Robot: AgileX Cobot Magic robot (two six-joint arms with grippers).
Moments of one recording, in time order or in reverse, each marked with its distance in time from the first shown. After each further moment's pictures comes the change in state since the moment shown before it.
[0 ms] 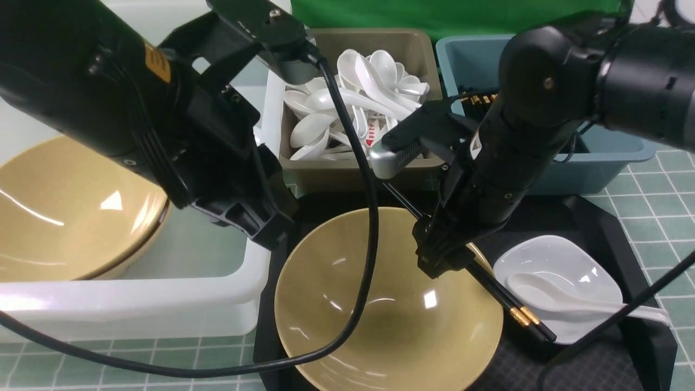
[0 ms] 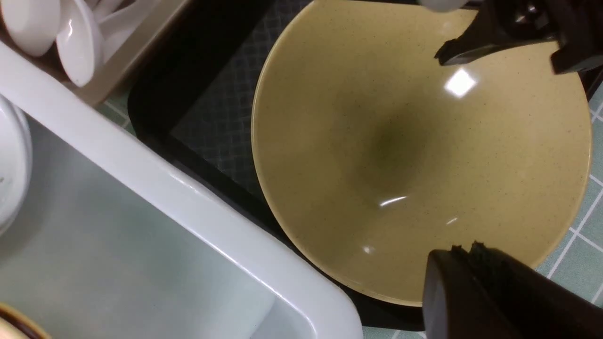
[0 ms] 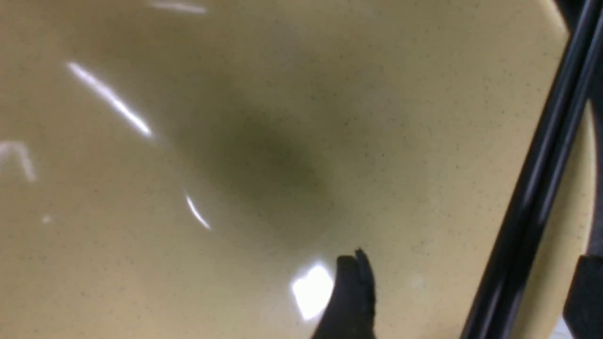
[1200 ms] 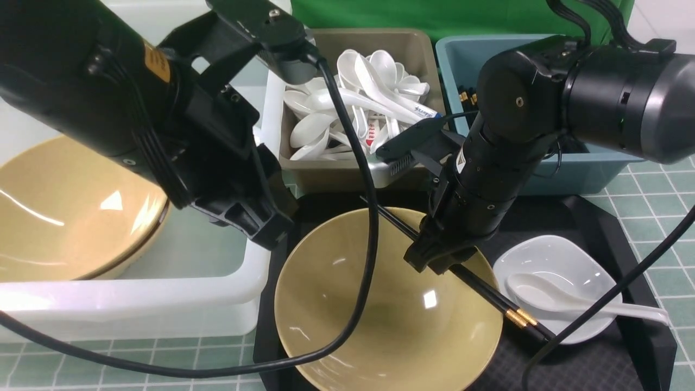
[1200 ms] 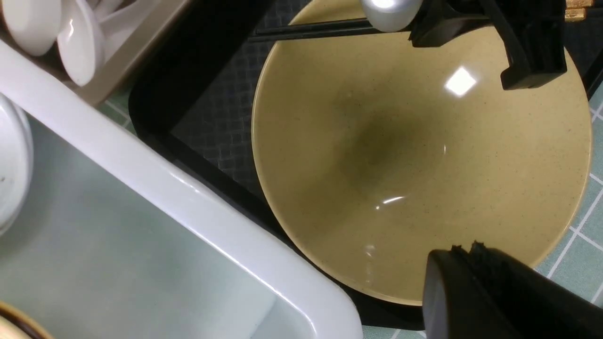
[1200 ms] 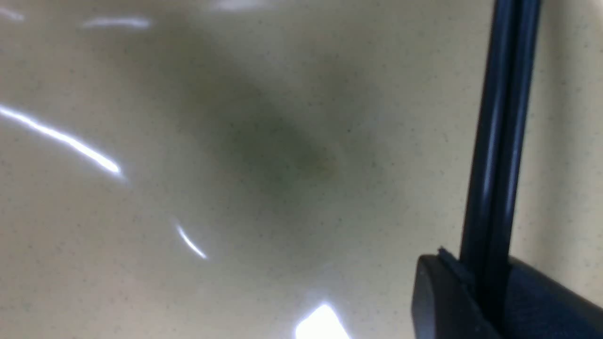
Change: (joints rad) right arm 0.001 0.053 -0.016 0.008 -0.008 0.072; left arm 0.000 0.000 0.000 0.002 -0.003 0.000
